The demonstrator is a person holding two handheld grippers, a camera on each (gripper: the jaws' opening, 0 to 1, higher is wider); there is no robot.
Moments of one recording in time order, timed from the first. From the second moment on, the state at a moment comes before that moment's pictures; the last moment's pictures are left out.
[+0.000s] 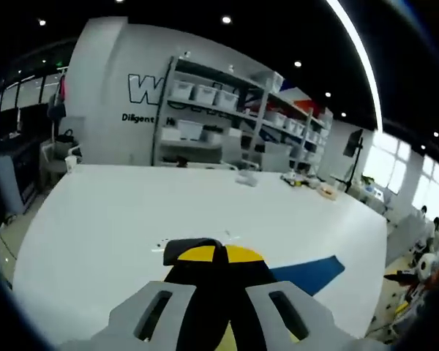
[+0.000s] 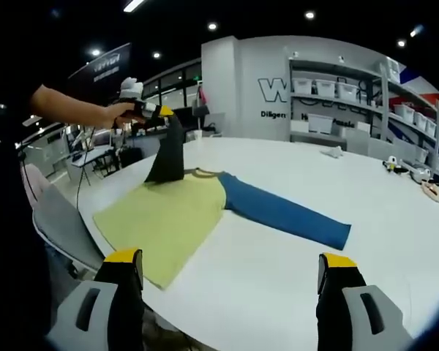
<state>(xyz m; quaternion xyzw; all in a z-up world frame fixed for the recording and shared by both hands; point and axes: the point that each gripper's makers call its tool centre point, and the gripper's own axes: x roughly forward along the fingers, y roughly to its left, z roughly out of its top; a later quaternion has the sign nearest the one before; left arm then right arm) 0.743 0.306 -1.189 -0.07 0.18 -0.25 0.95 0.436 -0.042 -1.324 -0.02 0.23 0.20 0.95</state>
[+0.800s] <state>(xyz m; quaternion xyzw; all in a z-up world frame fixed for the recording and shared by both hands) 0.752 0.490 -1.158 -0.05 0.14 -0.12 0.98 0.450 -0.013 -1.320 -0.03 0.22 0.23 0.95</state>
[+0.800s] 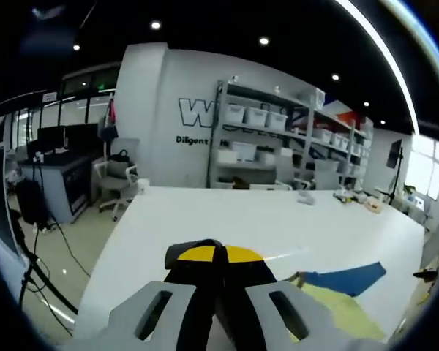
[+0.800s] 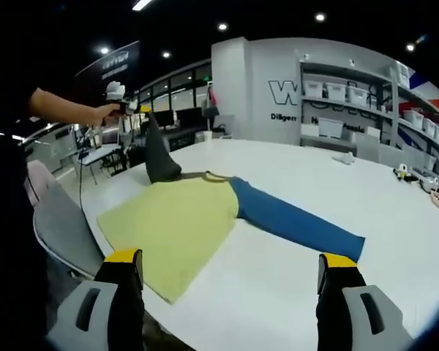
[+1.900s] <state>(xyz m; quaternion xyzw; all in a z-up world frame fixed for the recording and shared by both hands) 0.753 0.368 -1.186 -0.05 0.20 -0.23 0.95 0.435 -0.015 -1.319 -0.03 0.22 0.22 0.95</state>
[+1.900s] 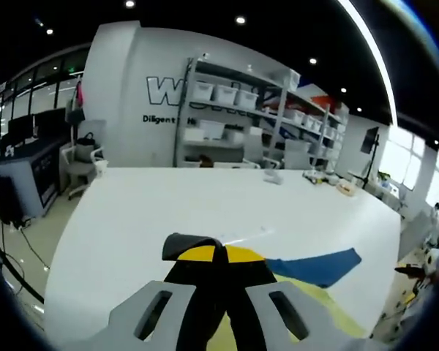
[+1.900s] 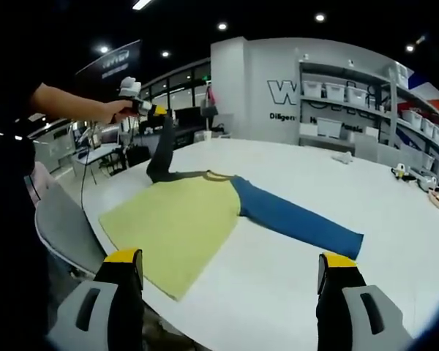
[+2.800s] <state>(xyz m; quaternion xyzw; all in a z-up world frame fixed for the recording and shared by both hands) 0.753 0.258 -1.219 -0.03 0.24 -0.28 0.93 0.427 -0.040 -1.324 -0.01 0.23 0.19 0.95</state>
